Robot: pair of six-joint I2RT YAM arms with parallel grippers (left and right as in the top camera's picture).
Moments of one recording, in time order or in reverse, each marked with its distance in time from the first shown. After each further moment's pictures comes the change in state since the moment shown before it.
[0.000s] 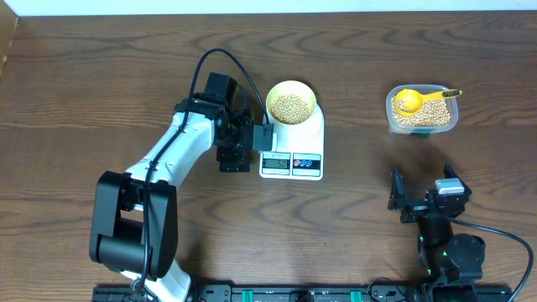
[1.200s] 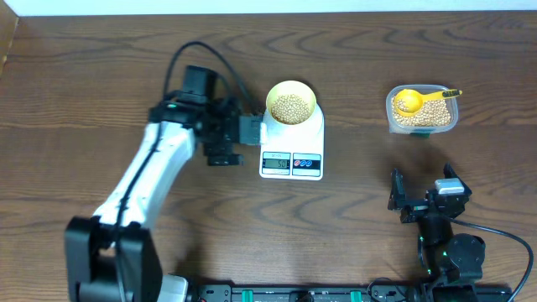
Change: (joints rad) left arm 0.078 -0.196 0.000 -0.034 0.000 0.000; right arm 0.000 0.000 0.000 0.000 0.000 0.000
